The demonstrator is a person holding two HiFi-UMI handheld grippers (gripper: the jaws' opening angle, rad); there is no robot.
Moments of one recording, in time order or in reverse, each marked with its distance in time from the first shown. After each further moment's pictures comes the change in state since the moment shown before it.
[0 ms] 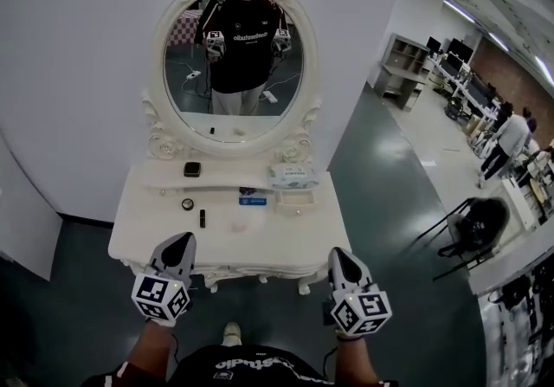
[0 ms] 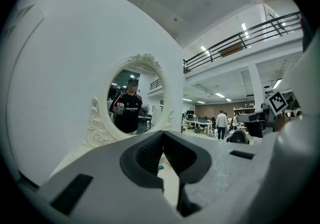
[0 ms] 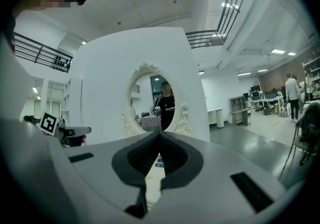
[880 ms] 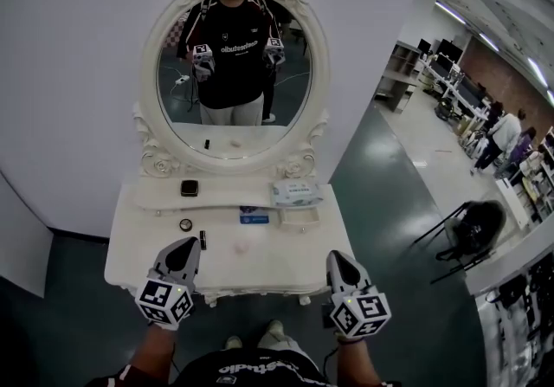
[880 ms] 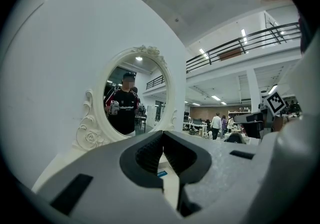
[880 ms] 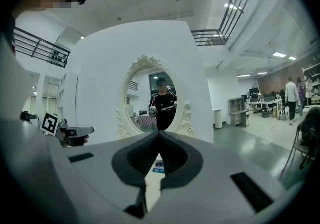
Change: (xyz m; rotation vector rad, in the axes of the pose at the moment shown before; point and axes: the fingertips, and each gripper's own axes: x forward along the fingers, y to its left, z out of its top) left arm 0.063 0.054 -0.005 -0.026 -0.008 -0.074; right arm 0.076 0.014 0.001 -0.024 0.016 -0.030
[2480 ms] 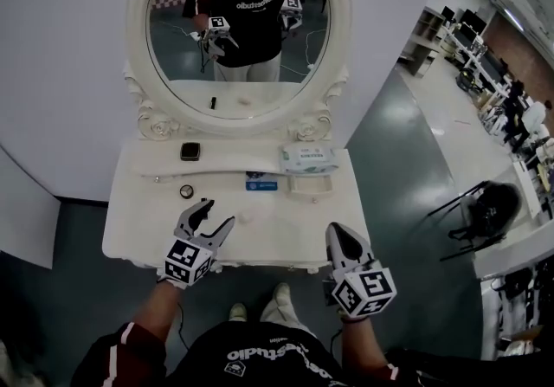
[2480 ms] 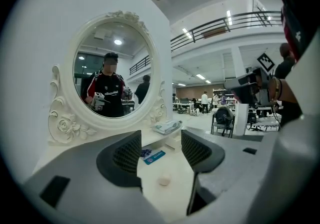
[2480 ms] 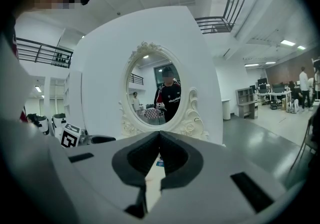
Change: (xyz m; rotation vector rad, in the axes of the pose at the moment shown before) left arm 0.085 -0.016 -0.109 0.164 0.207 -0.157; right arm 0.046 -0.011 -0.039 0.023 0.086 0.090
